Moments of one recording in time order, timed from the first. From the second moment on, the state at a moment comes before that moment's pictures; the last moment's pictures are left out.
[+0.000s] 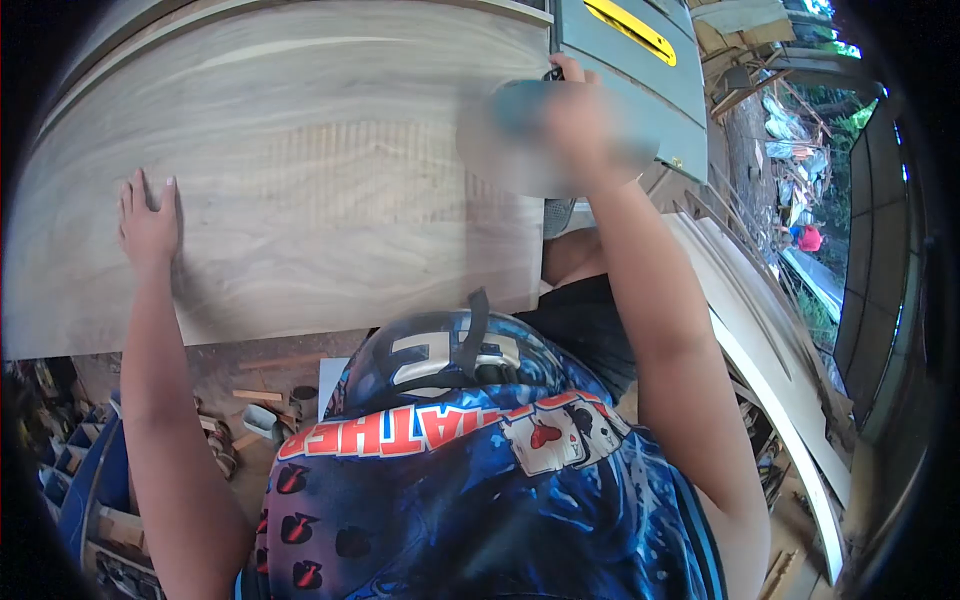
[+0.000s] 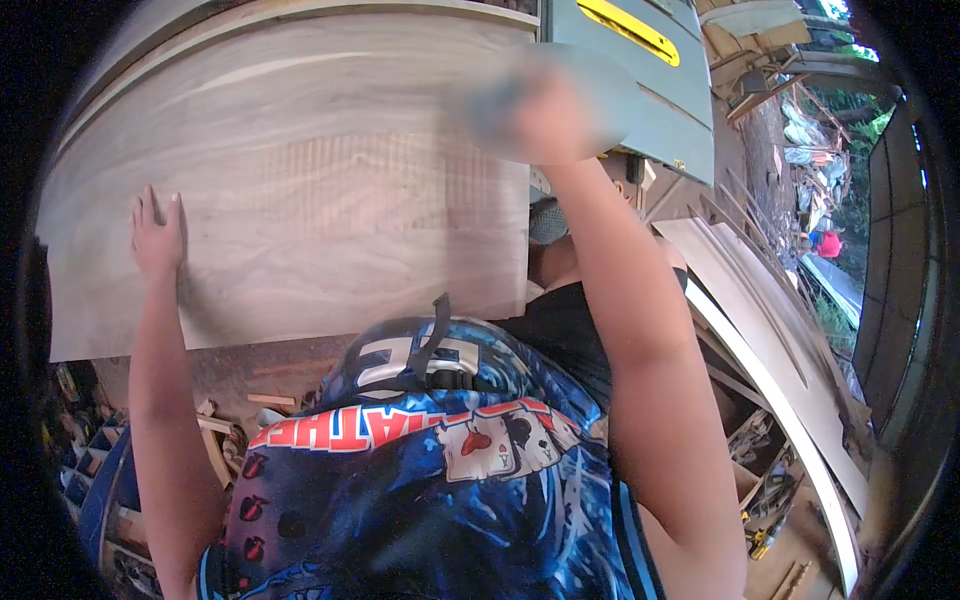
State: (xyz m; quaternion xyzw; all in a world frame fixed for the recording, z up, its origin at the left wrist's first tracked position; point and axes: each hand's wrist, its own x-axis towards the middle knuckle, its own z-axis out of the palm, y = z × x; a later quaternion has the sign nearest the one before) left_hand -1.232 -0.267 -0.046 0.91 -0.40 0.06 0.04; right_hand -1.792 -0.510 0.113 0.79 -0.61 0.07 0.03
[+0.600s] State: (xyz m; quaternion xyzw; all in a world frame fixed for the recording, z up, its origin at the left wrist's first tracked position) left_hand -1.226 -0.271 -0.049 0.91 -0.40 0.06 0.04; right_hand -1.807 -0.517 0.117 0.78 -0.62 0.08 0.03
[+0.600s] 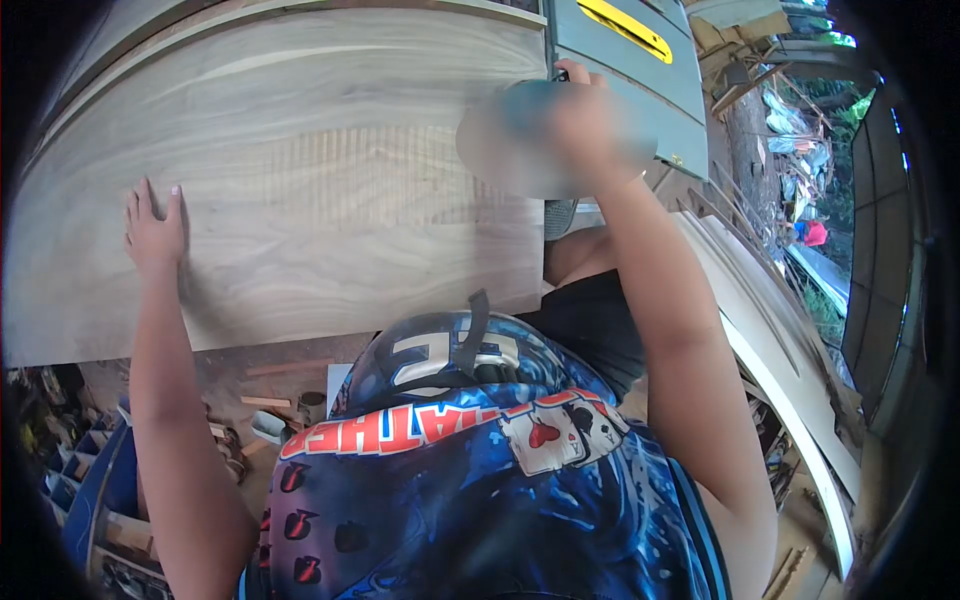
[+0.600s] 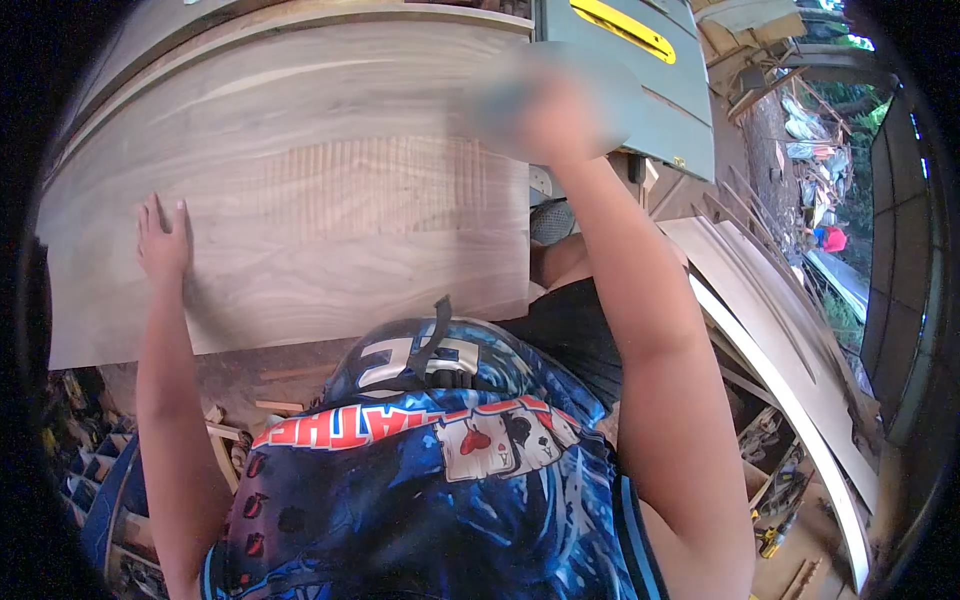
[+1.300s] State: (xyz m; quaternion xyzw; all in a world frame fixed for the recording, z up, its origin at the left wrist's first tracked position) left_hand -1.230 -0.269 -0.046 0.91 -0.40 0.06 0.04; right_hand -1.811 -0.525 0.117 0.79 -0.61 0.10 0.04
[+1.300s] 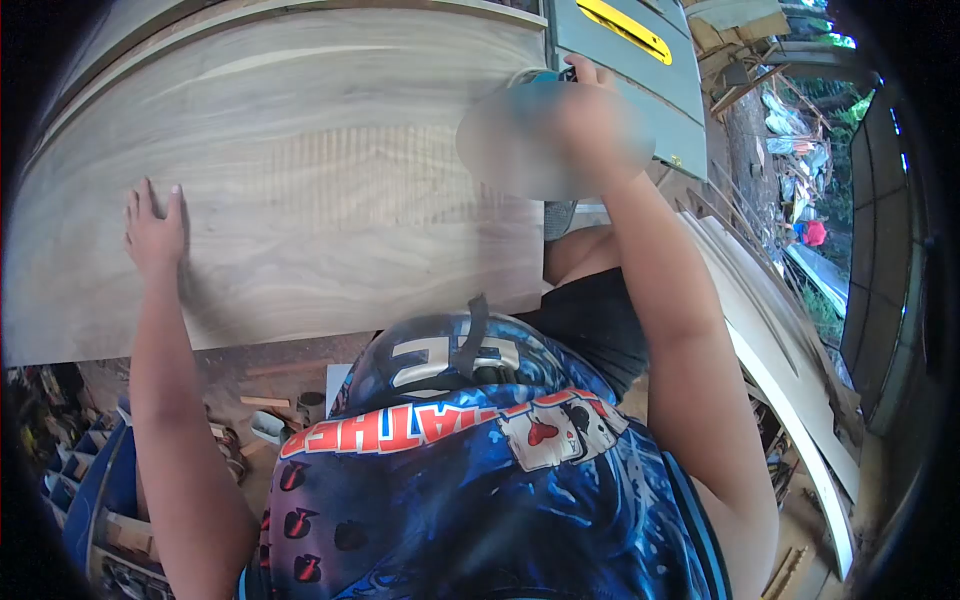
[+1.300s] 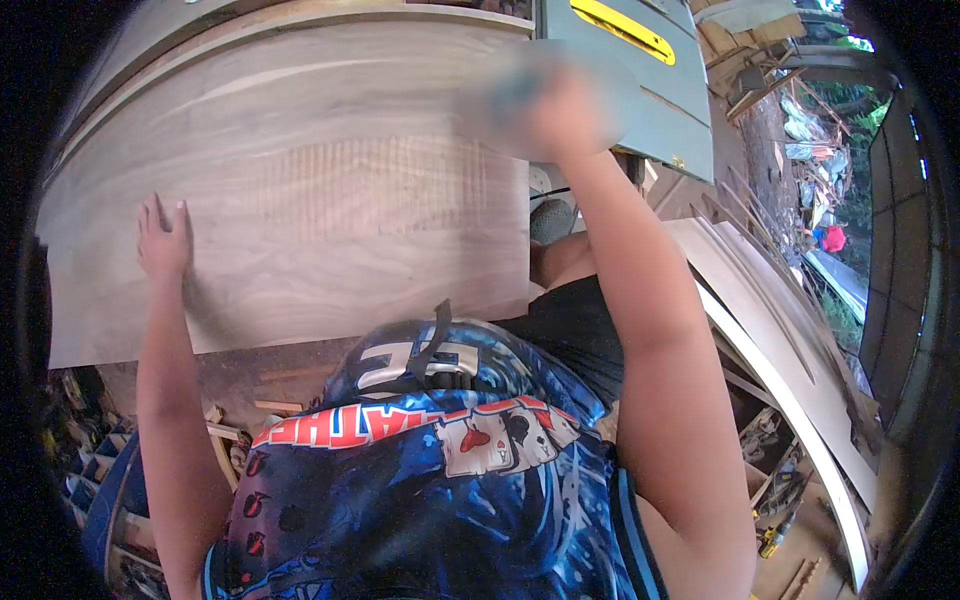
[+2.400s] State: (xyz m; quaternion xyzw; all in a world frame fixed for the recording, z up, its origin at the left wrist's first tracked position) left_hand -1.239 -0.273 -0.034 0.92 -0.39 0.04 0.03; right_hand -1.800 -0.525 0.122 0.81 -0.58 0.05 0.04
